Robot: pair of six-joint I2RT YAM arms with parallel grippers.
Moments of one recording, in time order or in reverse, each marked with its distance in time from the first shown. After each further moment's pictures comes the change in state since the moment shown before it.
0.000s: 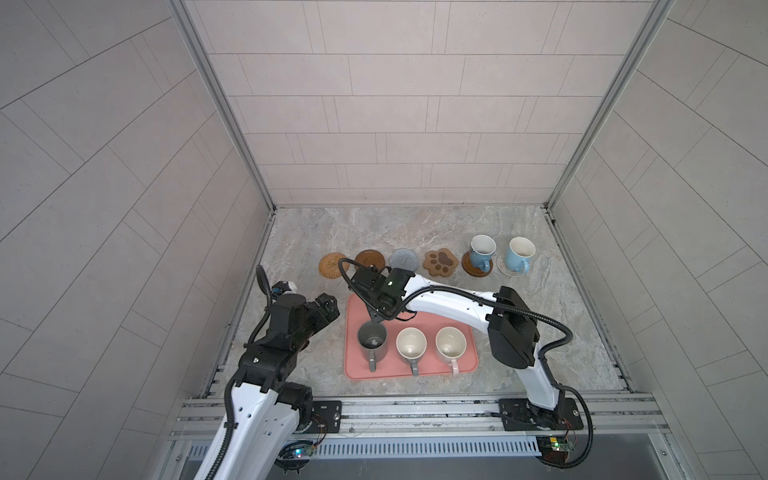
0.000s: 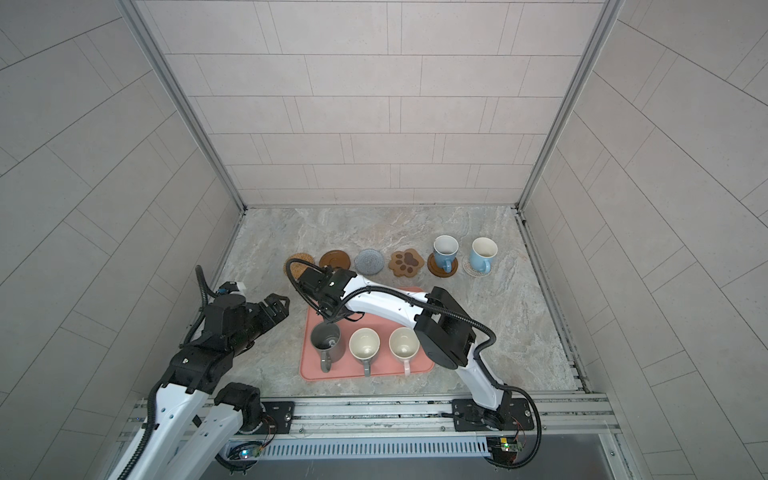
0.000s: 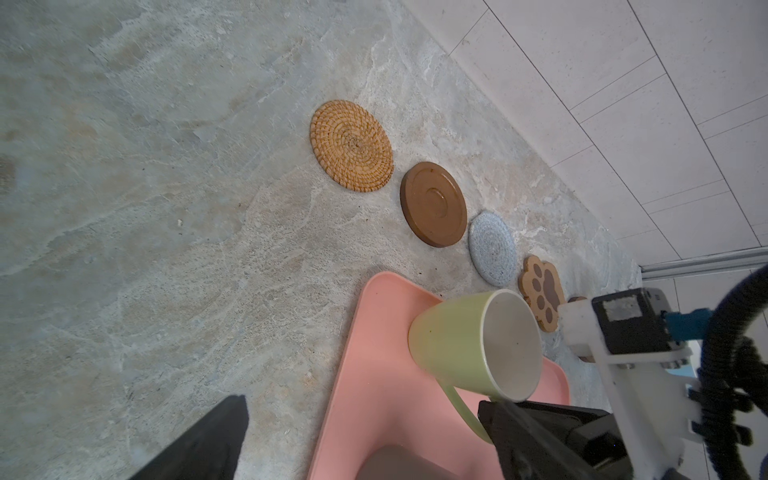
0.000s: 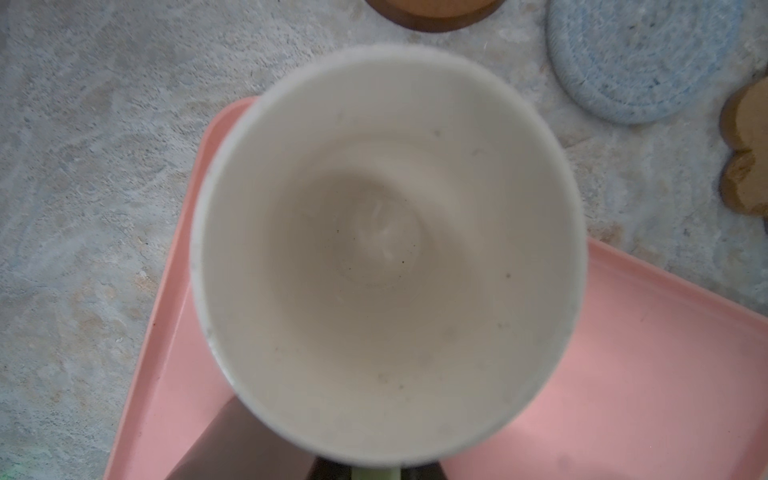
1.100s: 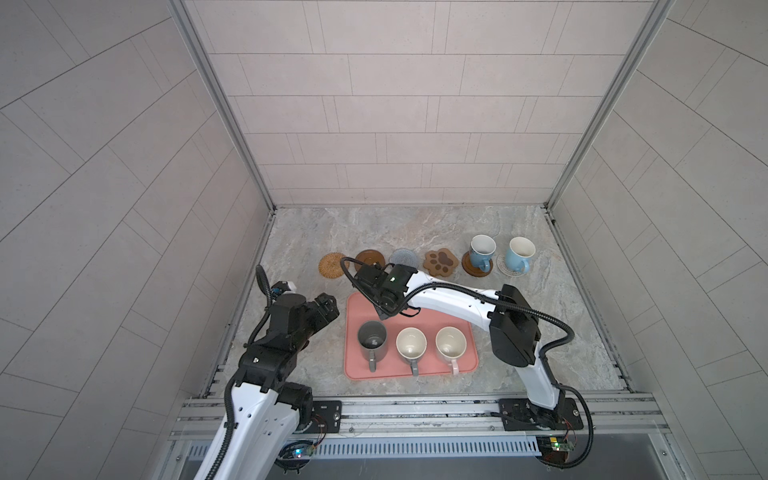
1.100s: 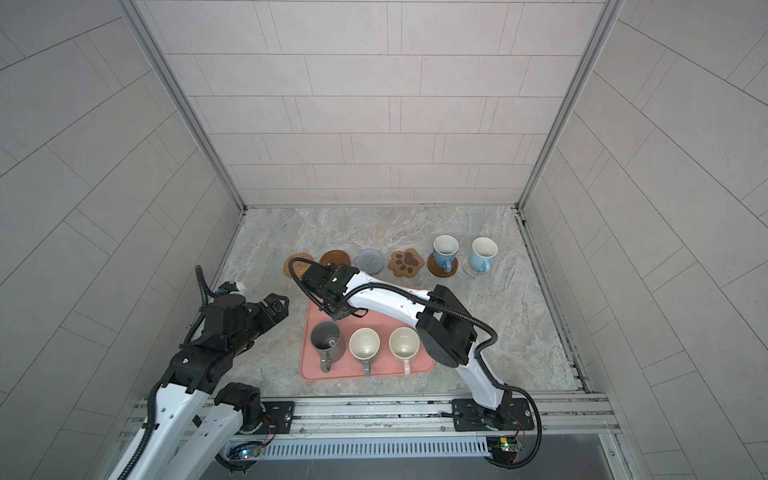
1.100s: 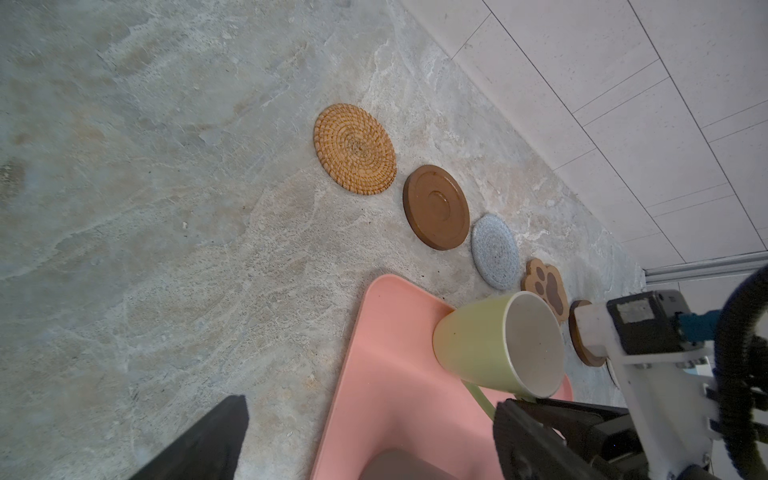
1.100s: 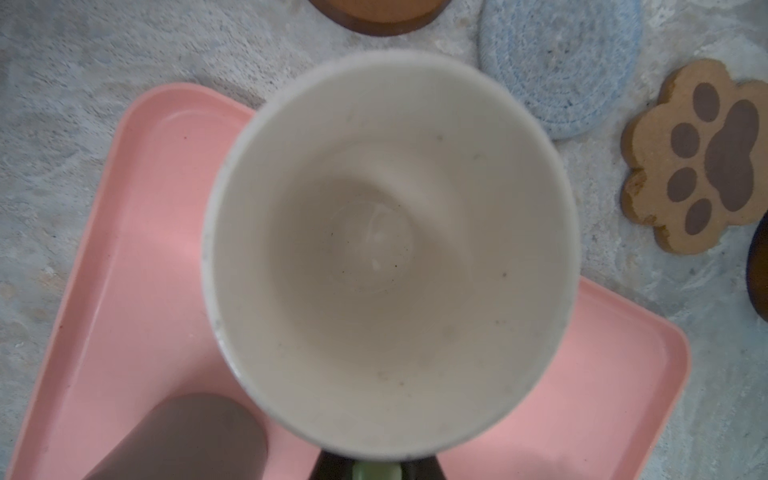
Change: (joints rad) left arm 0.000 0.000 0.000 0.000 -0.010 0.000; right arm -0.025 -0.010 0.008 -0.077 0.079 -0.074
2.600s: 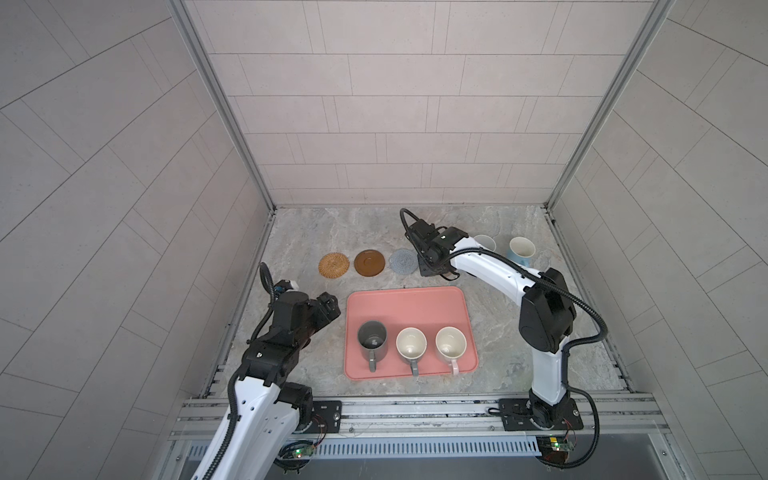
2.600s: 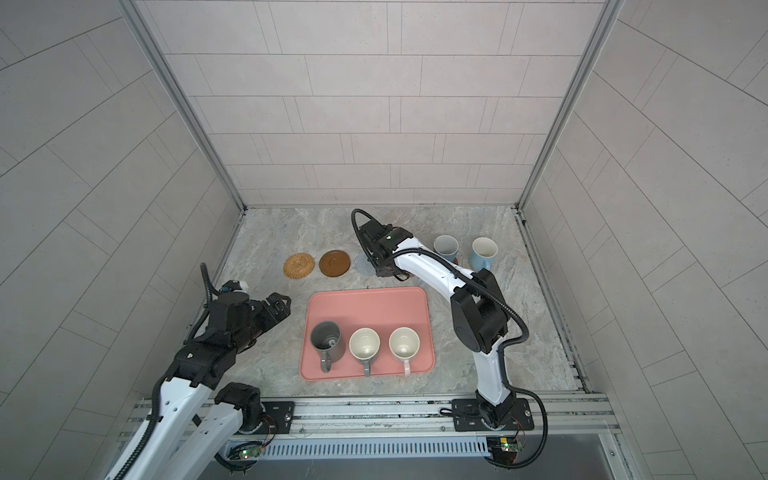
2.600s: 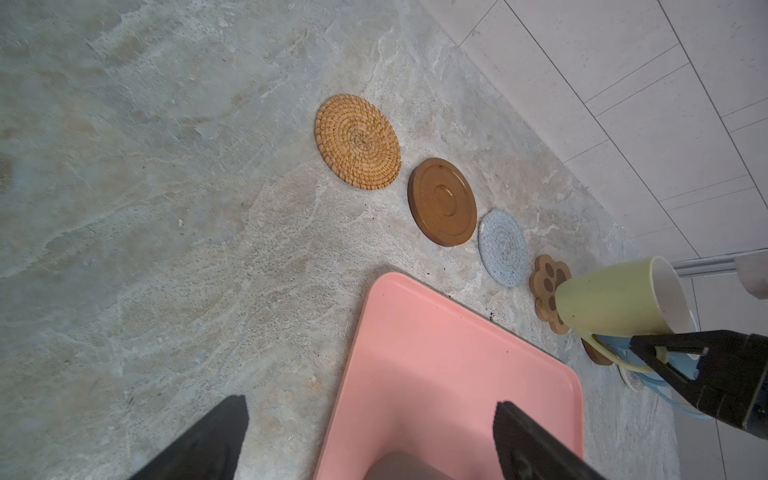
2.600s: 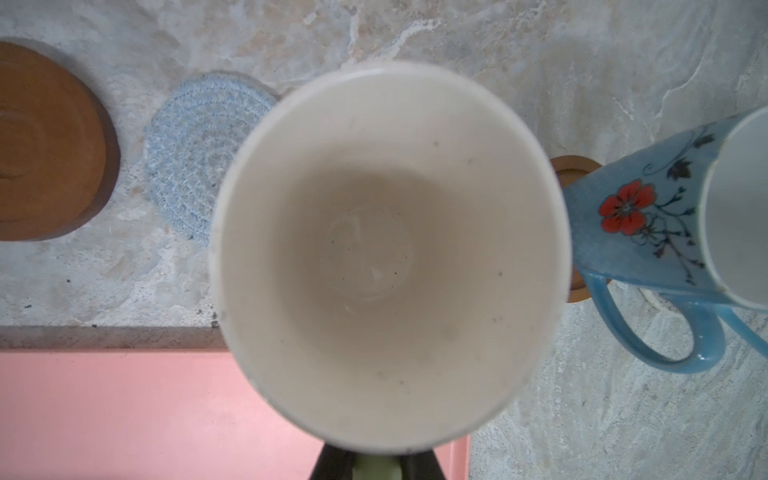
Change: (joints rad) left arm 0.000 0.035 -0.008 0.025 0.004 0.007; right arm -0.360 -0.145 -0.112 0.053 0.041 -0.020
